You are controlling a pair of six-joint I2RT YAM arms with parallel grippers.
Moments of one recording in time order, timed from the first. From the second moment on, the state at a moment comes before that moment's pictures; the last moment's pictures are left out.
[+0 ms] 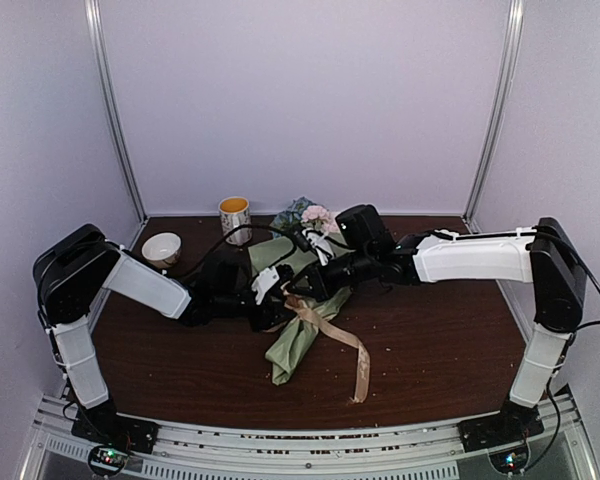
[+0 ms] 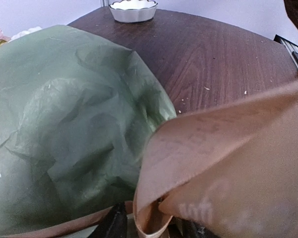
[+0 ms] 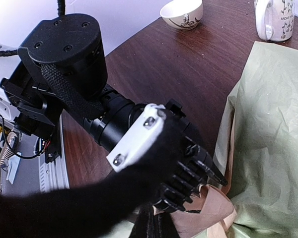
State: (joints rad) left arm -0.73 1.87 0.84 0.50 0.46 0.23; right arm 0.83 1.80 1.27 -0.05 -0.49 0.21
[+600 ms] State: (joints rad) left arm -0.69 1.89 0.83 0.63 0.51 0.09; right arm 0.84 1.80 1.27 -0.02 -0.49 0.24
